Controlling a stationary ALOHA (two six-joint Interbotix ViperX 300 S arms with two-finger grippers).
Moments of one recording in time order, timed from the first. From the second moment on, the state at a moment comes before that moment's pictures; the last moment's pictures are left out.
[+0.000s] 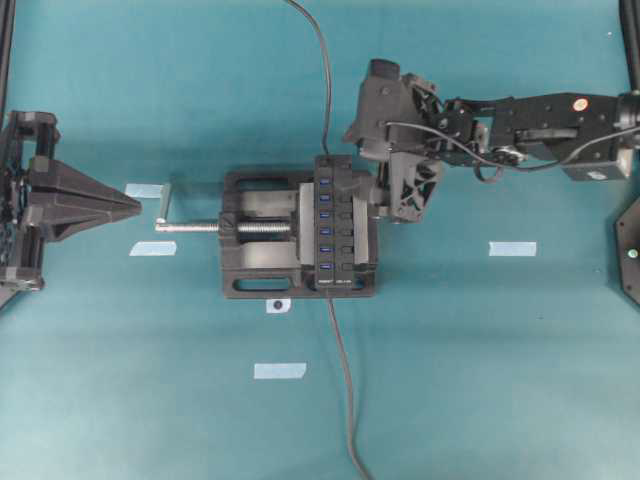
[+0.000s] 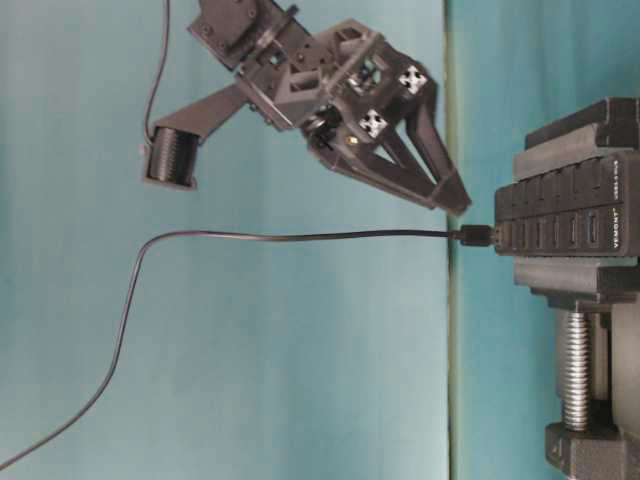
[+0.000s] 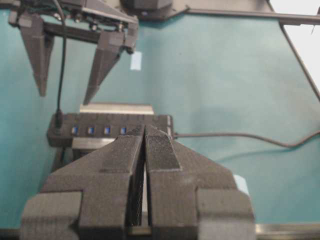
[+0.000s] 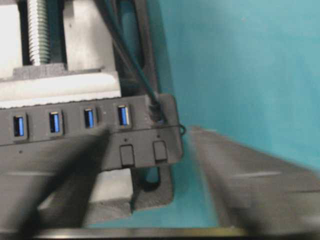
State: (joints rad) left arm 0.00 -0.92 1.15 0.01 -0.05 -0.06; right arm -0.22 0.02 0.63 0.01 0.10 -0.13
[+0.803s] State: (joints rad) left arm 0.00 -0.92 1.15 0.01 -0.05 -0.06; right arm -0.22 0.09 0.57 0.01 0.10 -0.13
